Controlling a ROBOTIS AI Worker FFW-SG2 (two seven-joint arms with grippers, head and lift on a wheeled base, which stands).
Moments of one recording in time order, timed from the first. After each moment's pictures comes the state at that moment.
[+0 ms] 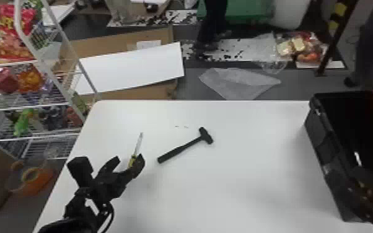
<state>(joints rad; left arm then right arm) 0.27 0.08 0.27 -1.43 0.27 0.14 -0.40 0.73 -0.12 -0.30 -2.11 -0.63 0.30 0.65</state>
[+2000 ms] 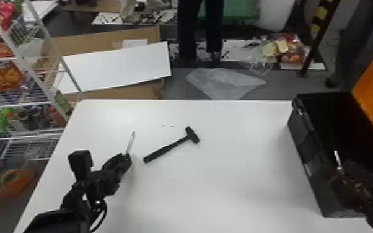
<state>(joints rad) 0.21 0.08 0.20 -1.39 0.15 0.22 -0.30 0.72 -0.17 -0.34 -2.08 -0.71 0.28 0.65</state>
